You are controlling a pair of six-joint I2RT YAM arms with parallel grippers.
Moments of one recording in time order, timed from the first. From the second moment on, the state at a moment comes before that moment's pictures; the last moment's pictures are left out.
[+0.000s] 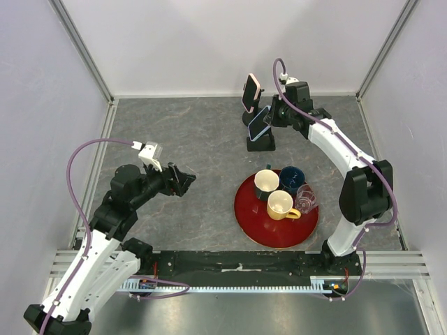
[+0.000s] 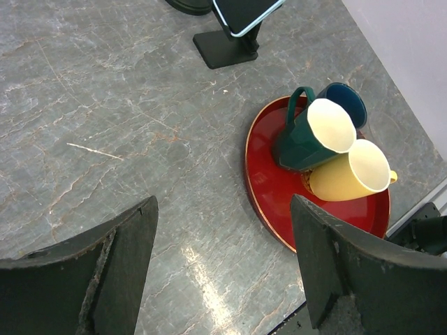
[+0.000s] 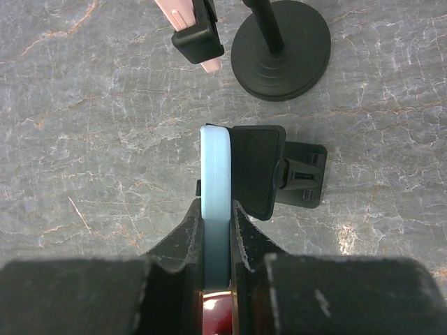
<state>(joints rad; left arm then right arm) -0.41 0.60 0.68 -0.37 0.22 -0.34 0.31 1.75 1.51 -0.38 -0.10 0.34</state>
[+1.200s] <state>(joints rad) -0.41 0.63 0.68 -0.34 0.24 -0.33 0.28 1.74 1.42 -0.28 -0.12 0.32</state>
